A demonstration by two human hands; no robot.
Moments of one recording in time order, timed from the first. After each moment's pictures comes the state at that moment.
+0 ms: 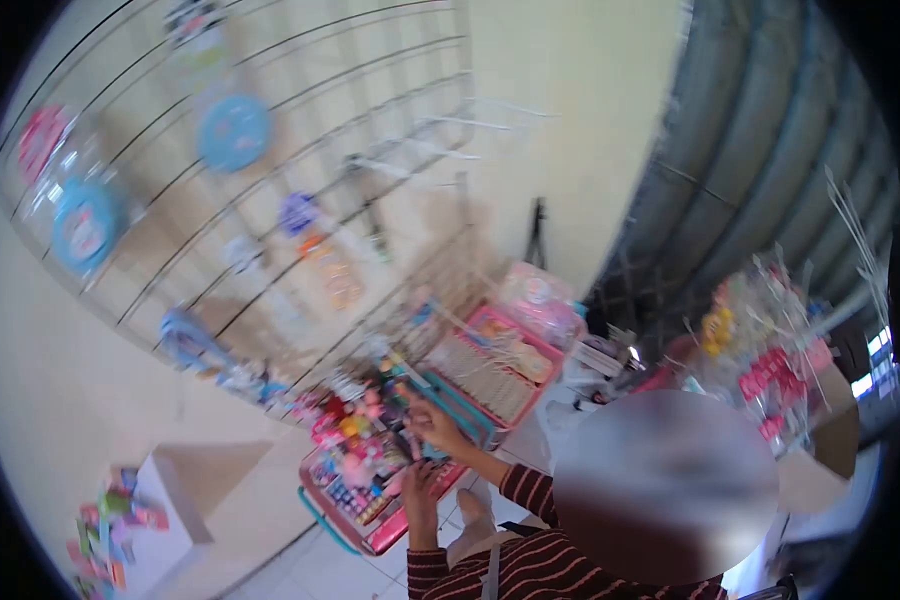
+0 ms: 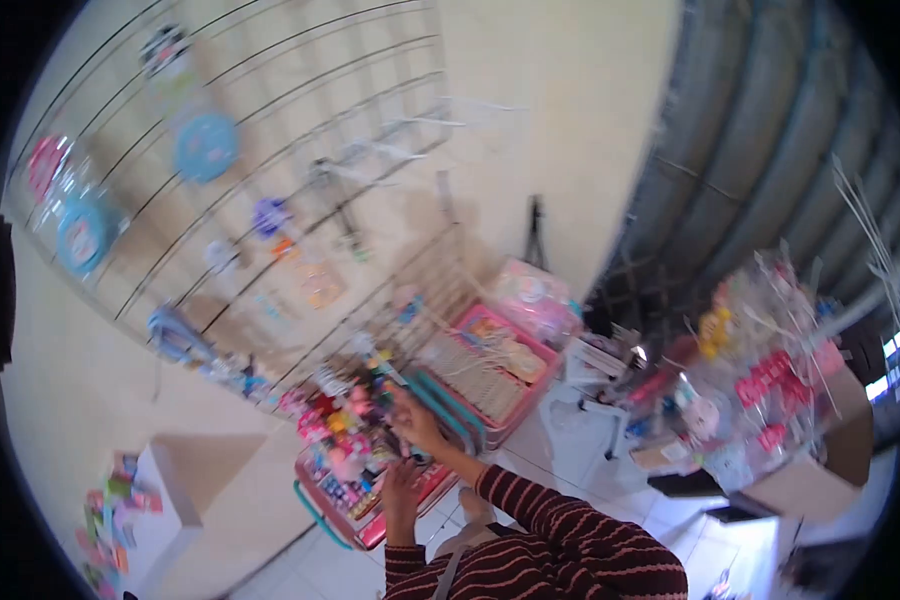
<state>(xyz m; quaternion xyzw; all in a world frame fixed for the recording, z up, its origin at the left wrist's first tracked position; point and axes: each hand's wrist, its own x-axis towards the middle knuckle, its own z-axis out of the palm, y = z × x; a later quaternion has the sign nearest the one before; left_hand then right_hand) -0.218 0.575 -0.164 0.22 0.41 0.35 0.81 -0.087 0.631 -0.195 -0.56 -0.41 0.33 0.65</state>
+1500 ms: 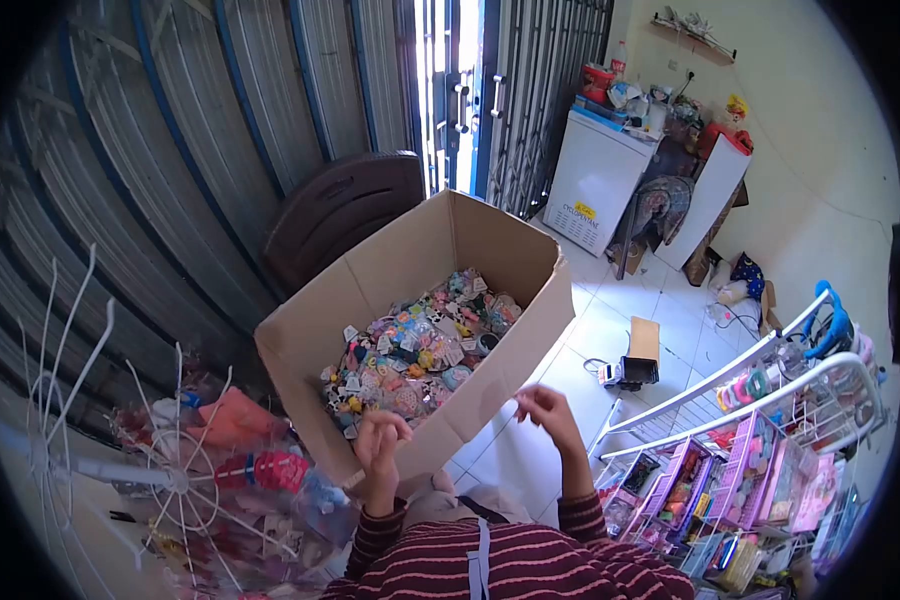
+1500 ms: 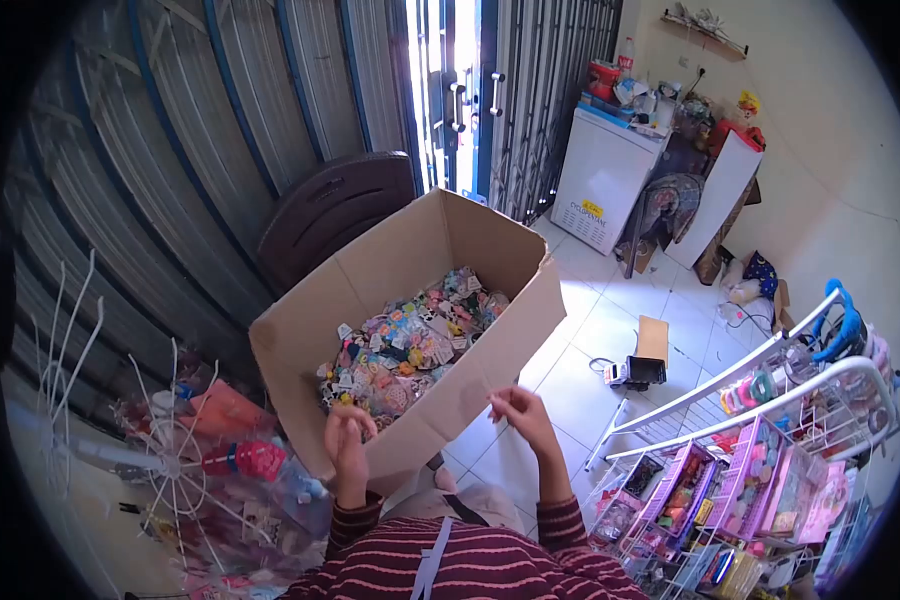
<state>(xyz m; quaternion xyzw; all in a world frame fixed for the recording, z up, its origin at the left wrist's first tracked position) 0.234 -0.049 -0.015 0.52 -0.26 -0.06 0.81 0.119 -0.263 -0.042 -0.65 0.20 -0.14 0.72</state>
